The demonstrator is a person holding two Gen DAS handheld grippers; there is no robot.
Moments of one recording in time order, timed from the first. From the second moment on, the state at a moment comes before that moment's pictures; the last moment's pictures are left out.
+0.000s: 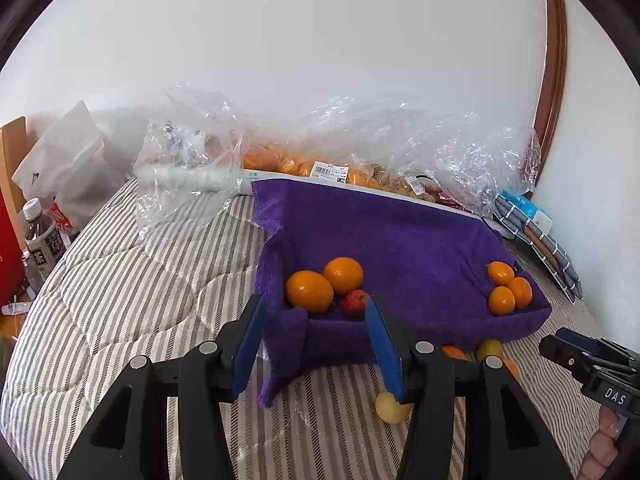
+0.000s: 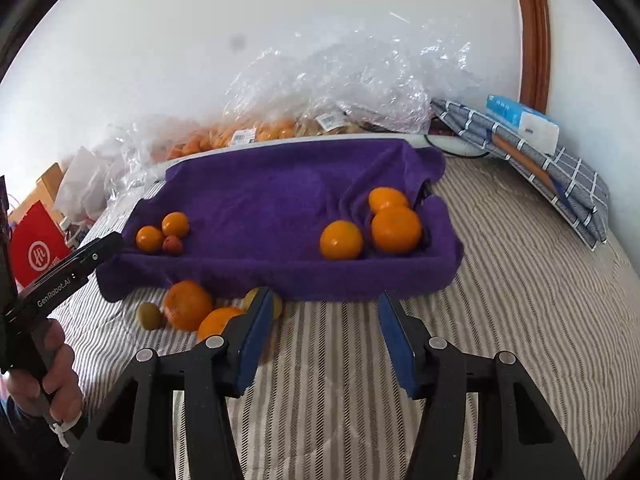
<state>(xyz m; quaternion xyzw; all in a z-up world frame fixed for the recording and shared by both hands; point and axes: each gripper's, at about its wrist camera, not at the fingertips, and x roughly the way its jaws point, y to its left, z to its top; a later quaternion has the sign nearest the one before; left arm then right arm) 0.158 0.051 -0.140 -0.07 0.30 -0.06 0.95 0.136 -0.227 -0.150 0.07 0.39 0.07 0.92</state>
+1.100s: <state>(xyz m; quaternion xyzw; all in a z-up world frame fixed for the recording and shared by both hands) 0.143 0.048 -0.159 -0.08 0.37 -0.14 0.92 0.125 -0.192 -0.177 0.06 0.42 0.12 0.90</state>
